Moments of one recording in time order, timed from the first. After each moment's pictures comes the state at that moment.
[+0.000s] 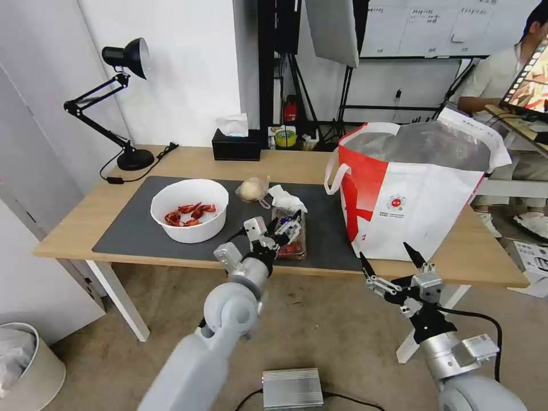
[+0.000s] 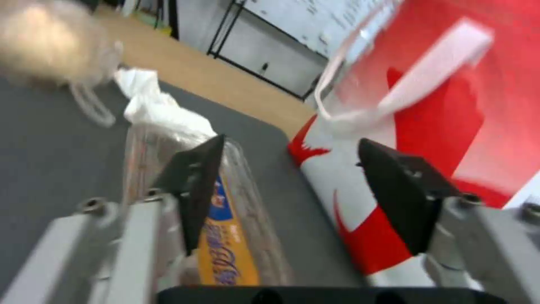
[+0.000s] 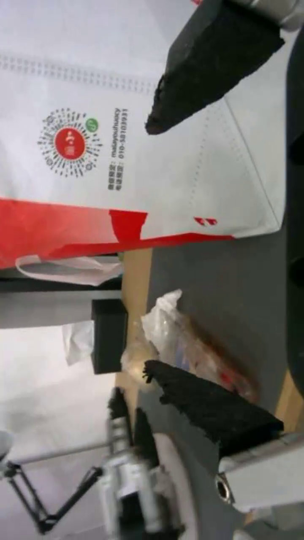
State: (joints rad) left arm 0.95 -1.30 0.00 -1.89 -0.80 0.21 -0.26; right arm -1.67 1.27 0.67 2.26 0.37 0.00 -0.14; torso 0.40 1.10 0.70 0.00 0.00
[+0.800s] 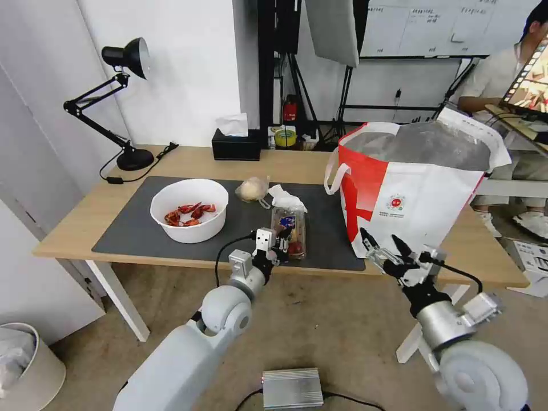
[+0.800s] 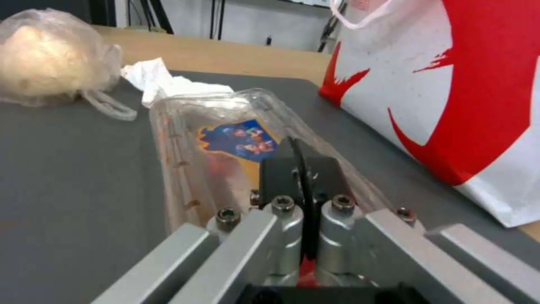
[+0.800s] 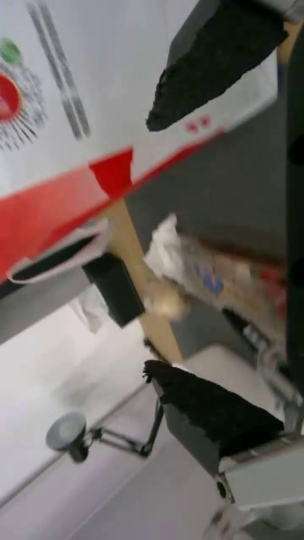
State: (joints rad) left arm 0.92 -1.22 0.08 -1.79 -0.57 0.20 -0.18; right arm -1.49 1.16 0.59 2.28 1.00 -0.25 0.08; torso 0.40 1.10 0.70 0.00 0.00
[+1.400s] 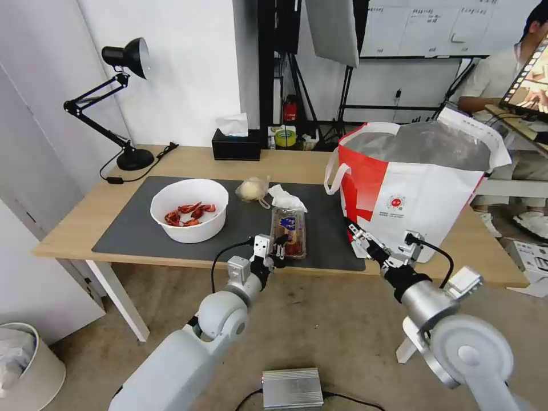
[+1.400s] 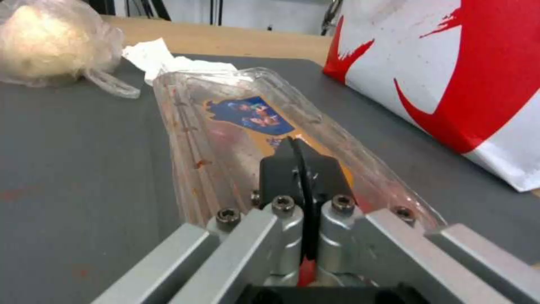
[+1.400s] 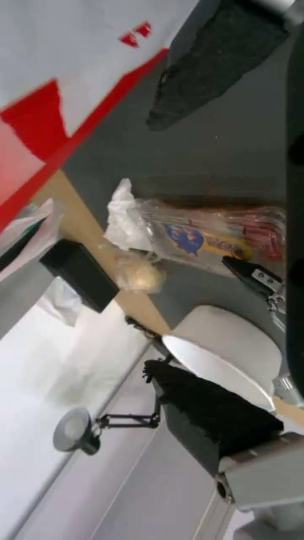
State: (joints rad) left arm 0.94 -1.20 0.08 -1.79 -0.54 0.20 -0.16; right arm -1.33 1.15 0.50 2.24 1.29 -0.35 0.30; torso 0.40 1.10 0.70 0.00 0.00
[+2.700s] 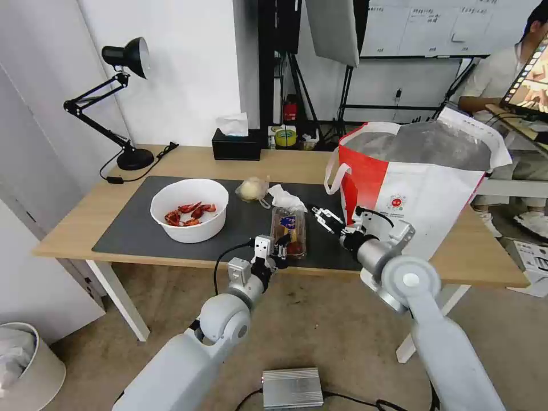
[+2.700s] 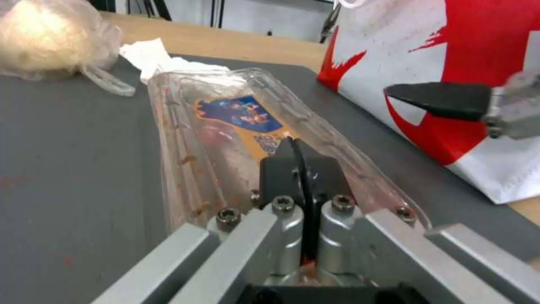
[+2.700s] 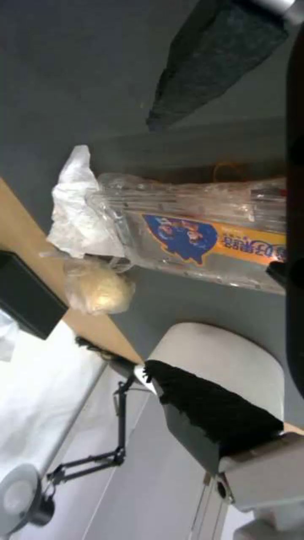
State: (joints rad) left arm 0.96 -1.22 0.07 -1.81 -0.56 0.19 -0.18; right arm -0.93 1.24 0.33 1.92 1.39 -0.54 0.46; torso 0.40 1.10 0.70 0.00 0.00
